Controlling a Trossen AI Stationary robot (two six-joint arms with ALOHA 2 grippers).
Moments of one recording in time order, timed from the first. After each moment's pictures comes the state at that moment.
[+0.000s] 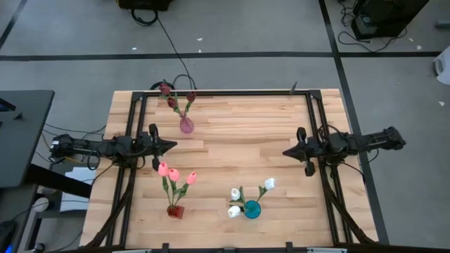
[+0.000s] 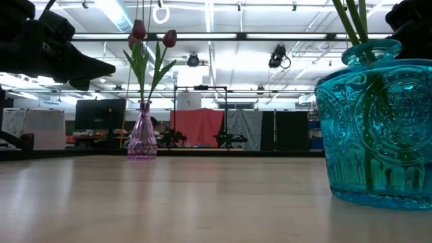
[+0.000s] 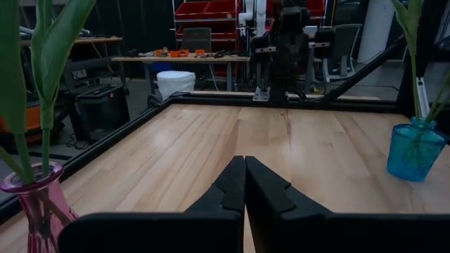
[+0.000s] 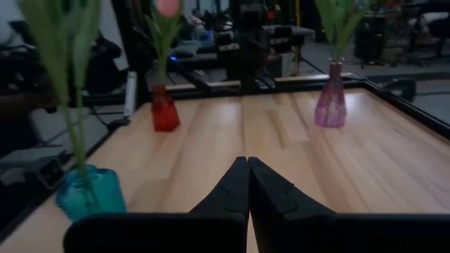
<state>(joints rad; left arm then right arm) -0.13 0.07 0.01 0.05 -0.34 0.00 0.18 0.08 0.13 -0.15 0.13 0.12</state>
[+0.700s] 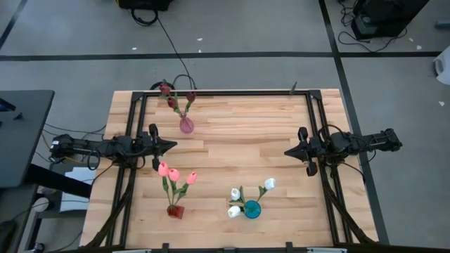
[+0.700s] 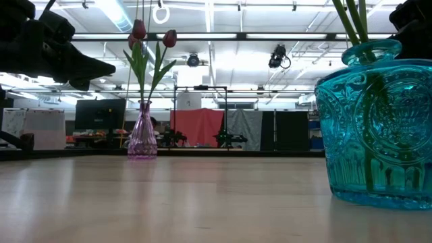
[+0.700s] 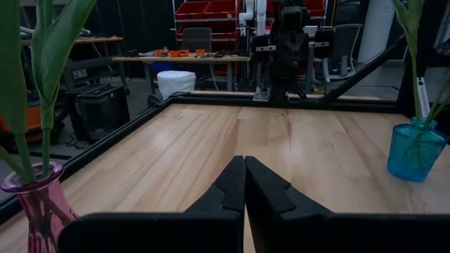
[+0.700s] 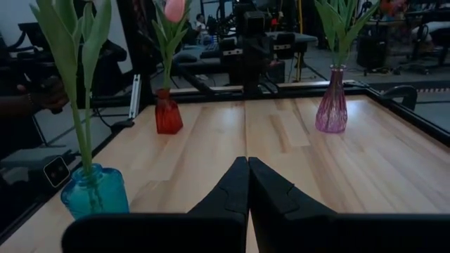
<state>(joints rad) -0.13 0.07 0.01 0.05 -0.34 0.00 0.18 0.00 0.13 -0.21 0.11 0.10</state>
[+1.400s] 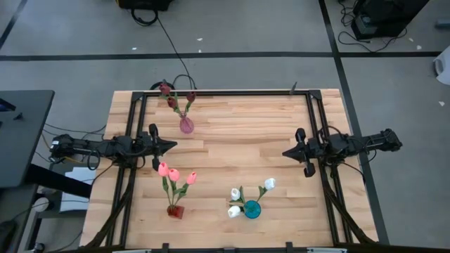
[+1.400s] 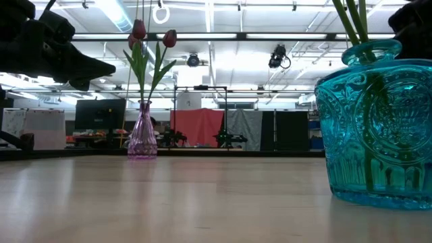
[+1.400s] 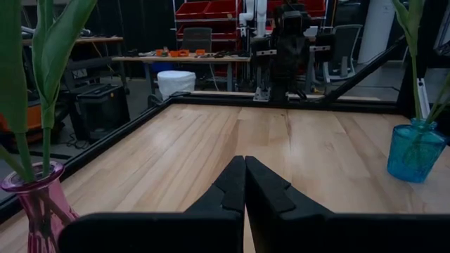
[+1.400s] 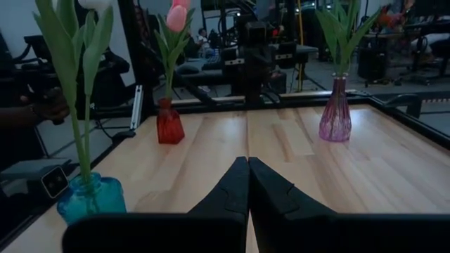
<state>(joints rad) -0.13 0.07 0.01 0.05 -0.34 -0.01 0.18 0.01 0.05 -0.08 0.11 0.10</state>
